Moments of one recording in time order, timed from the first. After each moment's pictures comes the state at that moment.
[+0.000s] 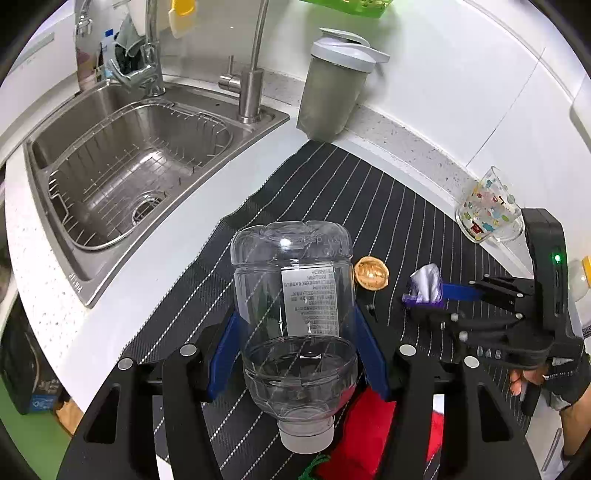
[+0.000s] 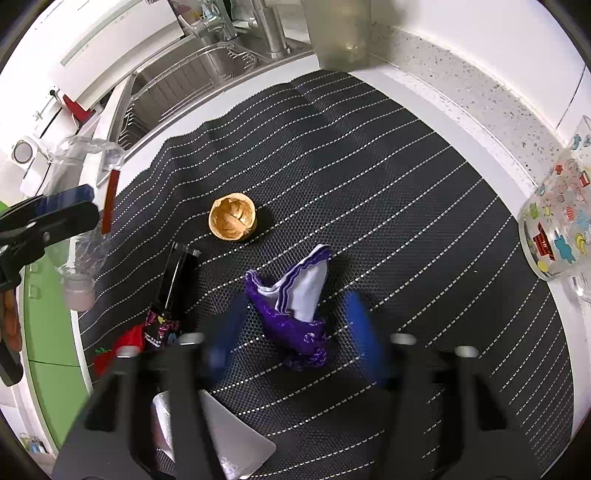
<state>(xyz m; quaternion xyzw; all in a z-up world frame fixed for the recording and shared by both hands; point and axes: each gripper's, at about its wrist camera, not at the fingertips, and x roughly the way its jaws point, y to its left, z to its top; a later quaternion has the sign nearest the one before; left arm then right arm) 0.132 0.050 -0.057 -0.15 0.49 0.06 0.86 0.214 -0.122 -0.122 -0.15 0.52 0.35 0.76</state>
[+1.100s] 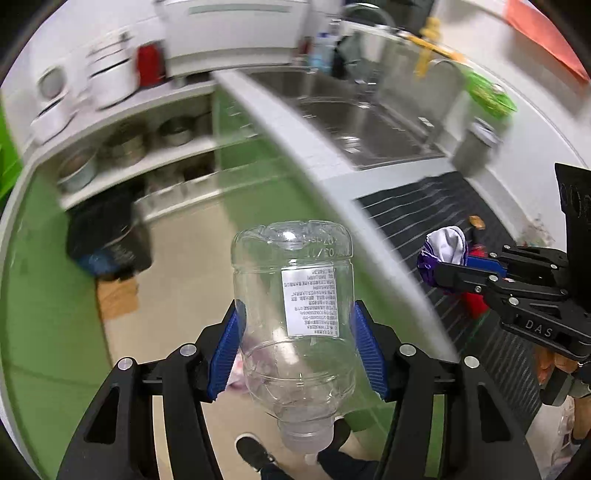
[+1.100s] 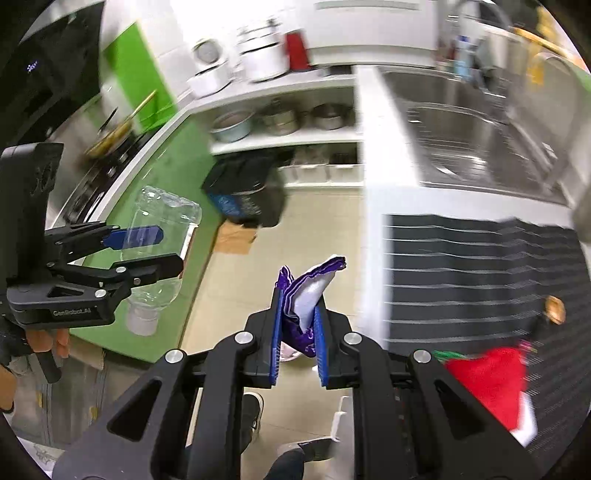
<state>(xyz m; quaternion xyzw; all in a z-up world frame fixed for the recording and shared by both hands) -0.231 0.082 -0.018 -0.26 0.42 0.32 0.81 -0.111 0.022 -0.056 -0.28 0.38 0.62 0.62</state>
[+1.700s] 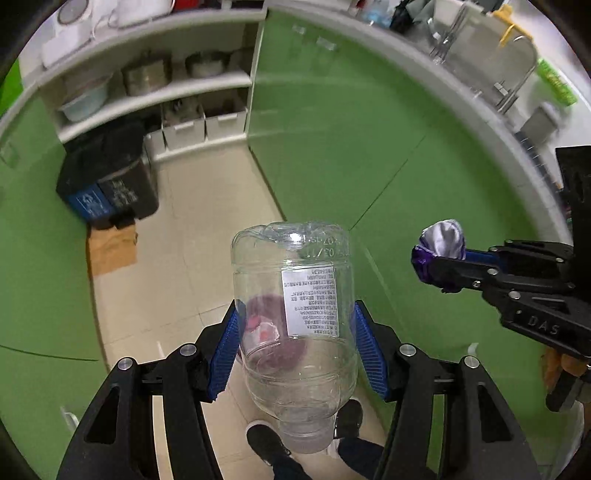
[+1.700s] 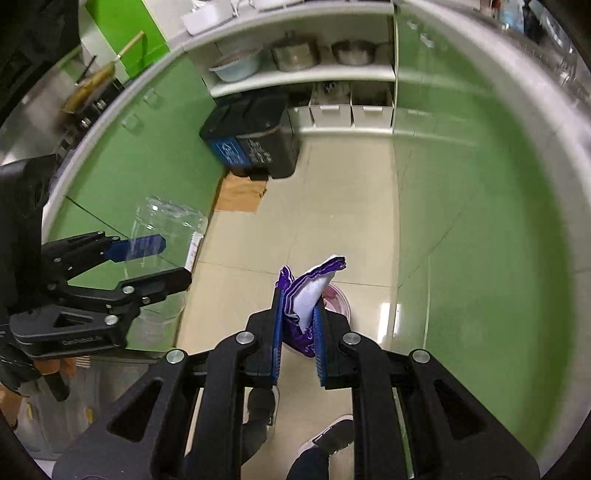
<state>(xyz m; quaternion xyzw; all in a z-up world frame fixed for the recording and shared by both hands) -0.309 0.176 -0.239 -0.32 0.45 0.31 0.78 -0.175 0.129 -0.271 -0.32 0.44 0.59 0.60</state>
